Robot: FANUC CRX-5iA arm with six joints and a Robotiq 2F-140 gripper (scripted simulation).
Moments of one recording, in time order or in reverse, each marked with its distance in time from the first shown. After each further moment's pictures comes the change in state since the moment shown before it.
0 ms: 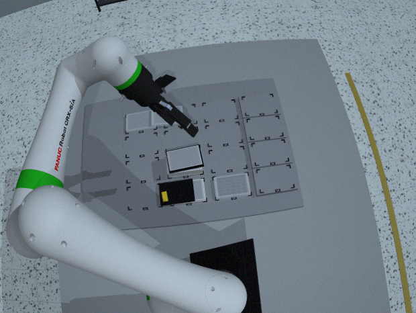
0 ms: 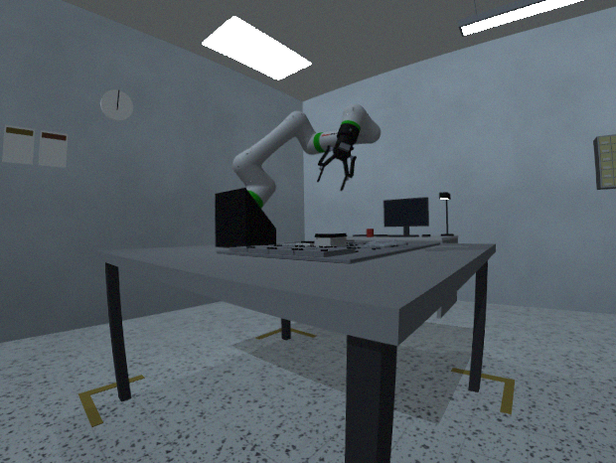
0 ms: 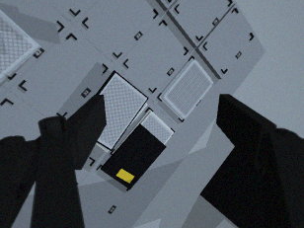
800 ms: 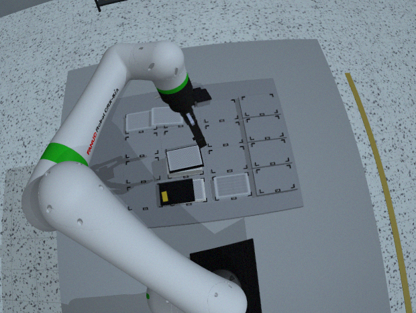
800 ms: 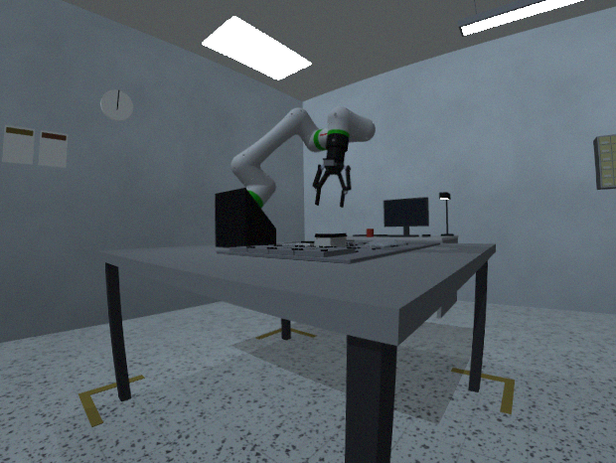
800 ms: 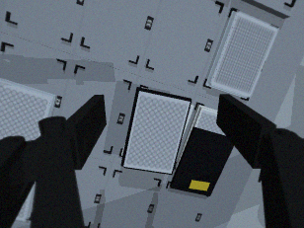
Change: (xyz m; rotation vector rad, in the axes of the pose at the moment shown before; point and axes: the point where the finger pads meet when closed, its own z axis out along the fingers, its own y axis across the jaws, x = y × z) arm 0.021 -0.018 0.094 0.176 -0.203 0.465
